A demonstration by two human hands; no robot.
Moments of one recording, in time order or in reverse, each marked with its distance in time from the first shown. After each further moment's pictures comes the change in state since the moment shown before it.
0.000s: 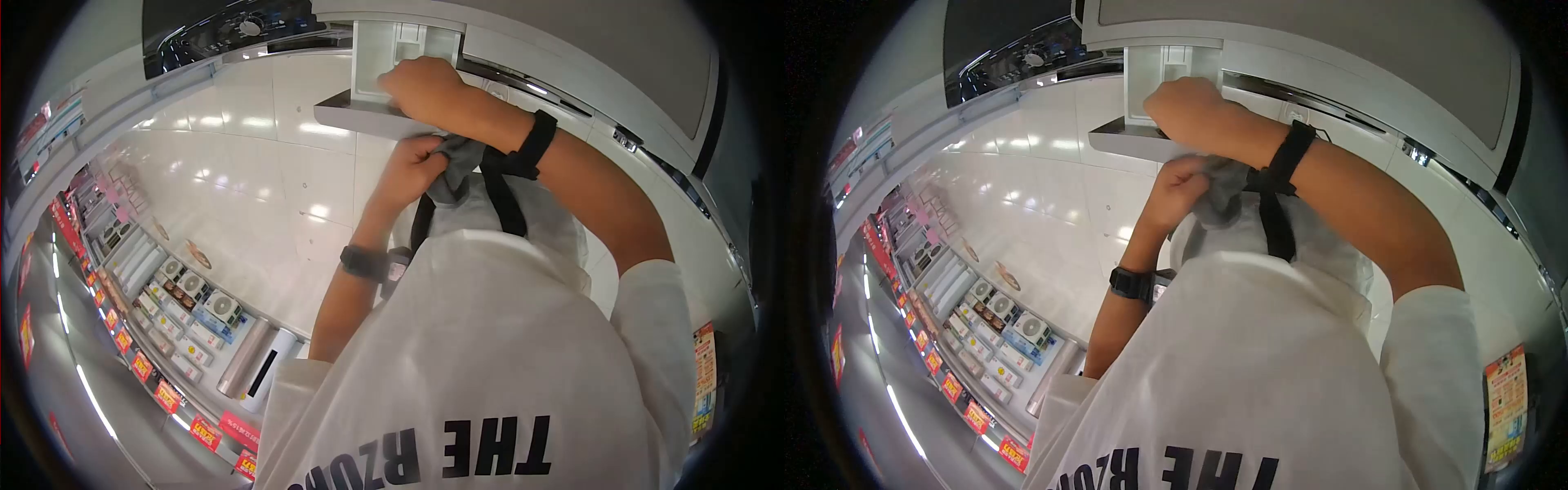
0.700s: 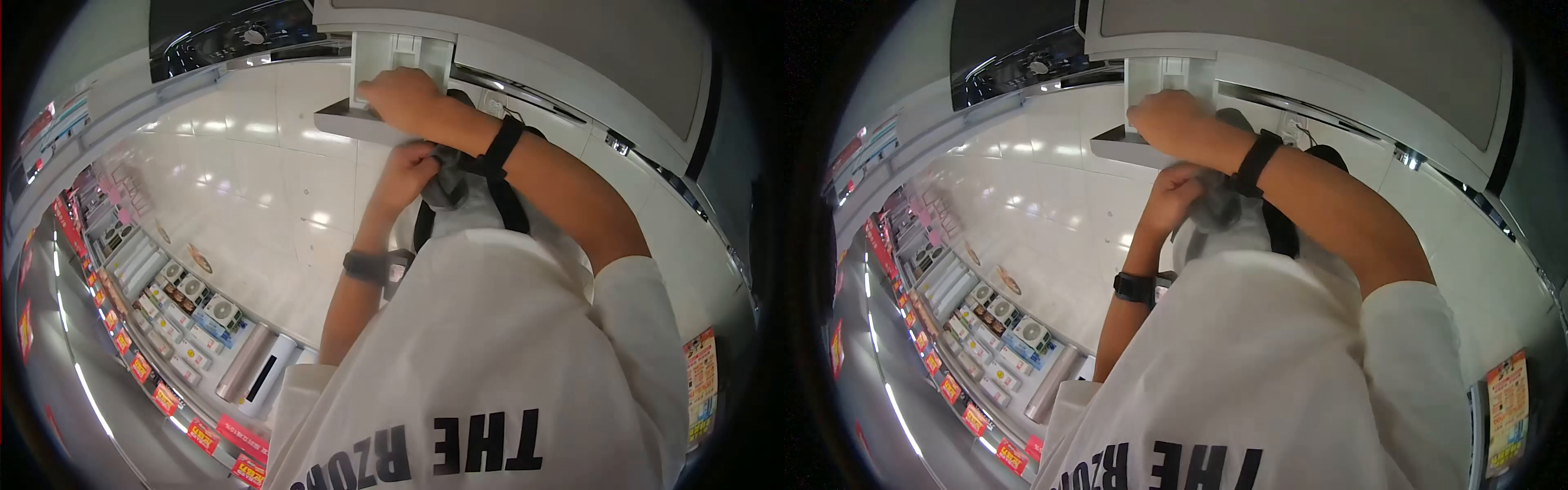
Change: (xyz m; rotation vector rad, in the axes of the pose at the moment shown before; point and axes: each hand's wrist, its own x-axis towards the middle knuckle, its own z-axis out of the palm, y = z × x) left_hand 0.003 -0.022 0.003 -0.015 -0.004 0.054; right_hand 0.007 -0.006 0.013 0.105 0.178 -0.069
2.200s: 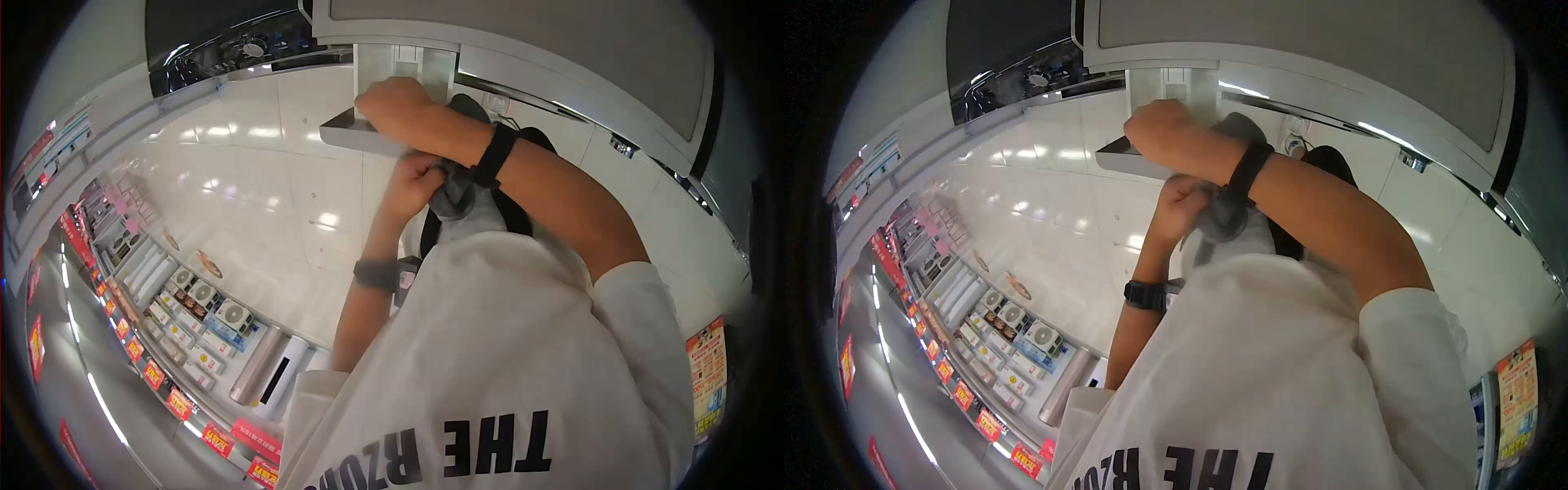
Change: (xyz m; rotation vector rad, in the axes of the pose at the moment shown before) left_hand 0.003 0.008 -0.012 0.019 -0.064 0.000; right_hand 0.022 -0.012 -0.005 -0.049 -0.141 0.035
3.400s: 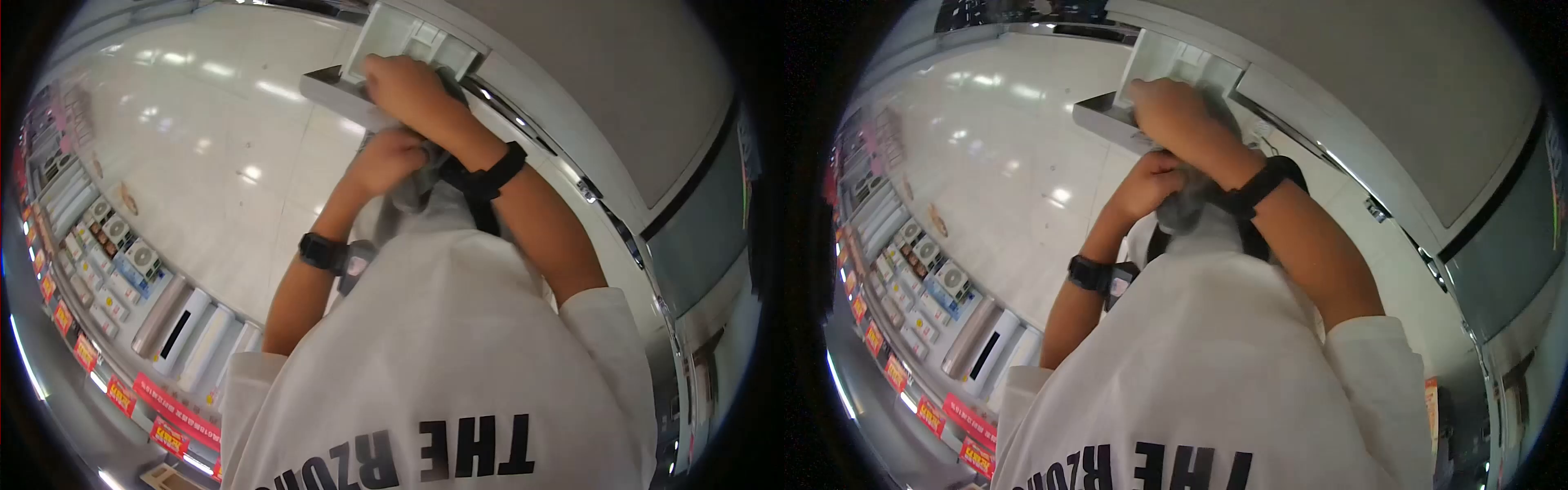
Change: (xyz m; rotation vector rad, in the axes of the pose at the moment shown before) left_hand 0.004 0.022 0.002 -0.058 0.035 -0.216; right_hand -0.014 0.010 0.006 0.260 0.189 0.044
